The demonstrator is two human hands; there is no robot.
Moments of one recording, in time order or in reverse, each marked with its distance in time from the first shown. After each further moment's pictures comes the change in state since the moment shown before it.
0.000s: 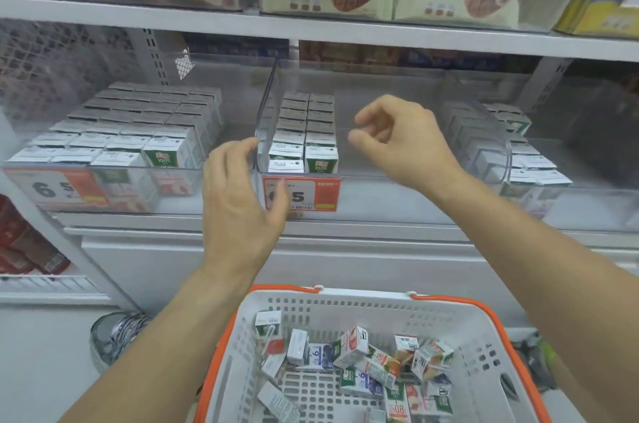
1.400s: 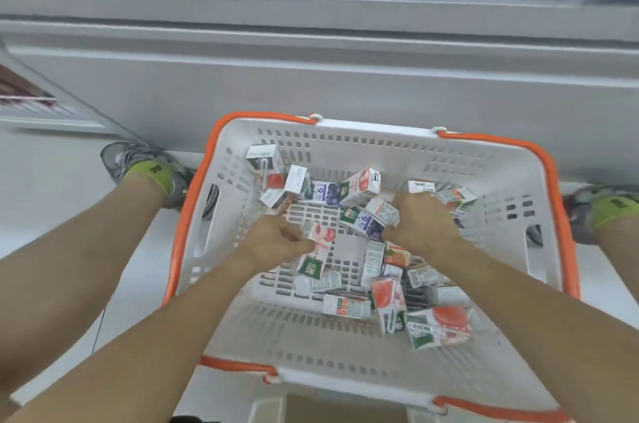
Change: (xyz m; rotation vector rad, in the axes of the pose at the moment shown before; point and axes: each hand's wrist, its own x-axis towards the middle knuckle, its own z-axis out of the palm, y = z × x) left_hand -0.280 -0.077 0.065 -0.021 -1.179 -1.018; right_hand -0.250 0.226 0.157 -0.521 -0.818 0.289
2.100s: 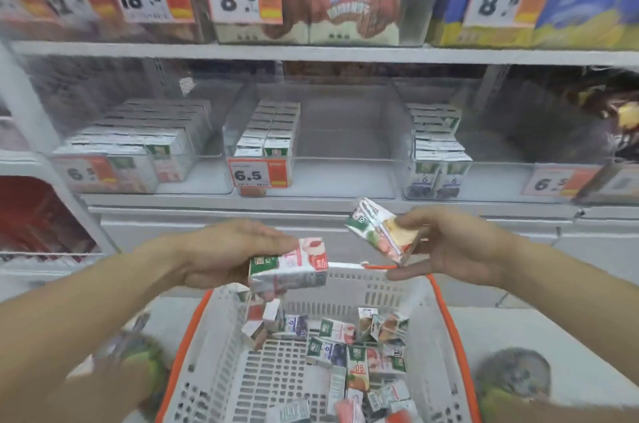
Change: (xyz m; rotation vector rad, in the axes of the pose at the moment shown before) left_hand -0.206 0.191 -0.131 -0.301 -0.415 0.386; right_hand -0.193 0.017 -0.264 1.571 -0.143 -0.029
